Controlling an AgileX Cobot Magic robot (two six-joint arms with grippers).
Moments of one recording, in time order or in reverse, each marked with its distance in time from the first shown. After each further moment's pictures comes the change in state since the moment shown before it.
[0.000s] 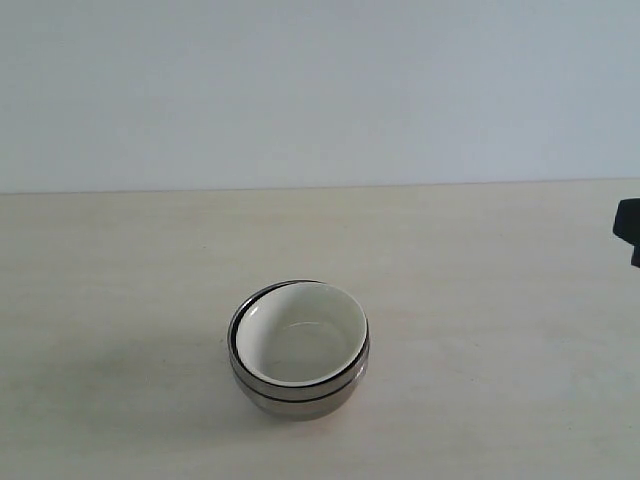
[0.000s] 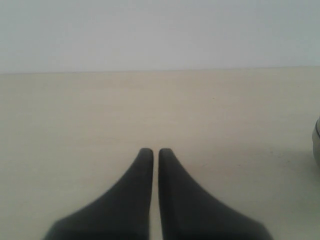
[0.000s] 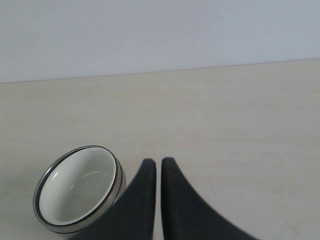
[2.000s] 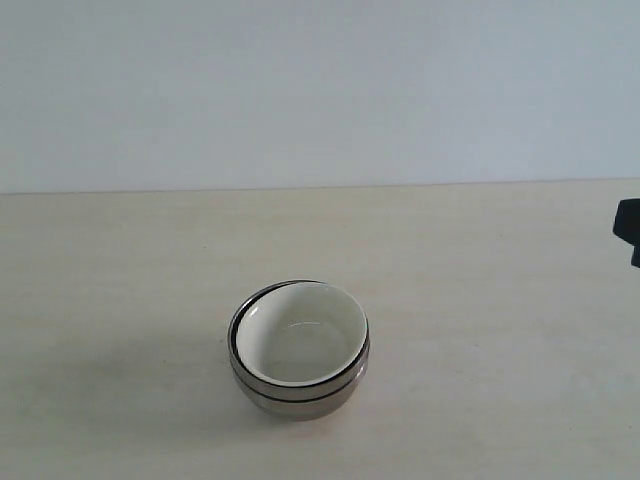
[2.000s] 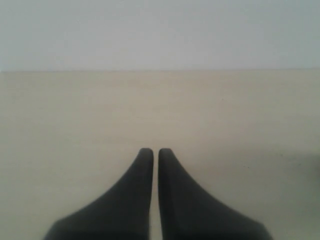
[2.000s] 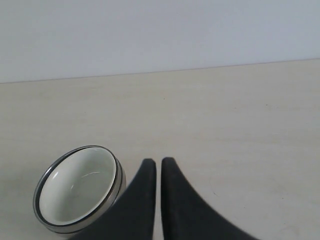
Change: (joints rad) left arm 0.035 0.000 0.000 0.000 0.000 0.000; right arm 0.000 0.000 0.000 0.000 0.000 0.000
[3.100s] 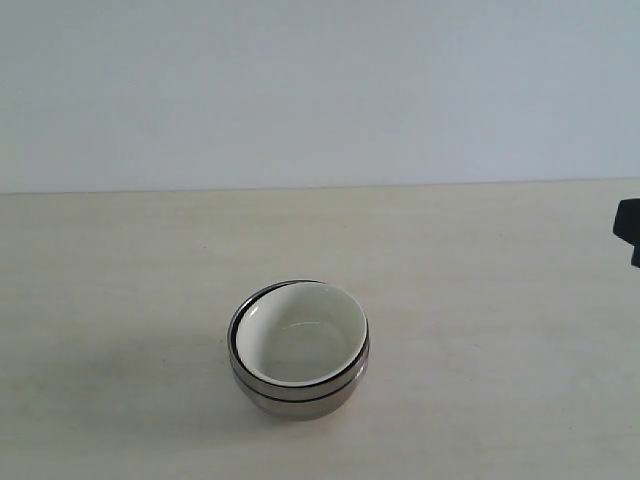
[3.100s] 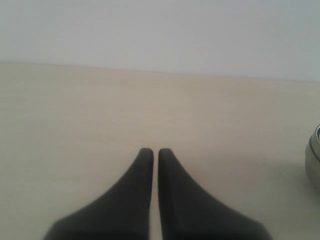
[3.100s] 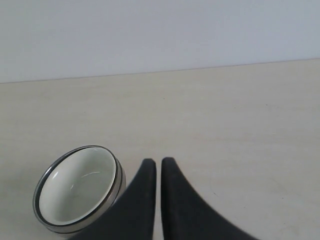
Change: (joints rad) left arm 0.004 0.000 0.000 -0.101 -0.002 0.017; right arm 0.000 0.000 0.000 0.000 0.001 0.000
